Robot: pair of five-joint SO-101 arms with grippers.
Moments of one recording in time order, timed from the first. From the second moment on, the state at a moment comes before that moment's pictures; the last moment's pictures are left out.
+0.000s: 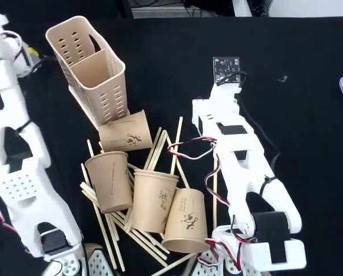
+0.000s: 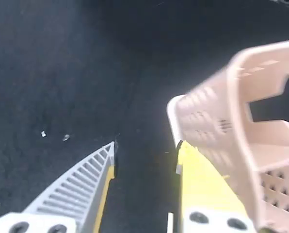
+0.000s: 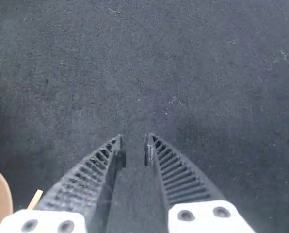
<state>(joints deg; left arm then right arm) -25.1 29.9 -67.6 99.6 2.5 -4.5 -10.5 47.5 14.2 -1.6</state>
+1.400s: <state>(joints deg) 0.6 5.8 -25.7 88.7 -5.1 -4.5 -10.5 47.5 14.3 1.0</state>
